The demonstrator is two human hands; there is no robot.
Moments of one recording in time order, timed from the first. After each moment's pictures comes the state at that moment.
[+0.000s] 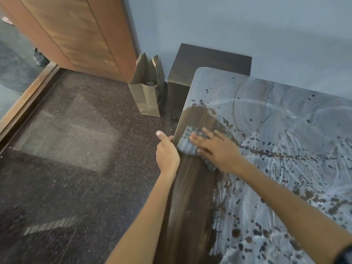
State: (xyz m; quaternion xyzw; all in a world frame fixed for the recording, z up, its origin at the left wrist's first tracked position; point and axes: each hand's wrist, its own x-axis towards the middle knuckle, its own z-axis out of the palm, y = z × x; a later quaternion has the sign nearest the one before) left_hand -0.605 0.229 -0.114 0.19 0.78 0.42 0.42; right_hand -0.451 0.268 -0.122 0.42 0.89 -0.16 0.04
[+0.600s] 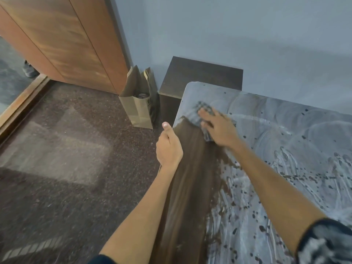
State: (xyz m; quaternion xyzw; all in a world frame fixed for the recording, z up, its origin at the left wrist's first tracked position) left_hand -0.585 0.297 -0.116 0.29 0.77 0.44 0.36; right_hand -0.447 0.383 -0.126 0.57 0.79 -0.20 -0.06
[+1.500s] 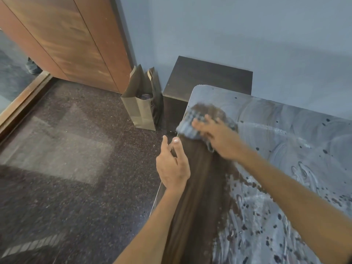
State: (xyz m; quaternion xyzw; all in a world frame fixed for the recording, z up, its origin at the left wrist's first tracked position) left_hand -0.580 0.294 -0.132 0.35 0.76 0.49 0.26; right_hand -0.453 0.400 -0.137 0.48 0.85 -0.22 -0.06
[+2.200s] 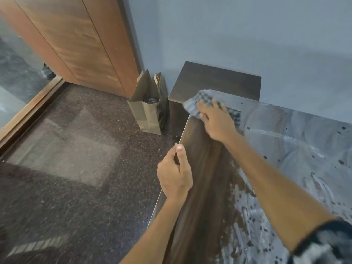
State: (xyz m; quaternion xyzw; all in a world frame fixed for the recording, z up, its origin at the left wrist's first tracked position) left_hand -0.581 0.294 -0.148 0.39 0.76 0.50 0.17; right_hand -0.492 0.449 -0.146 0.55 0.82 -0.14 -0.09
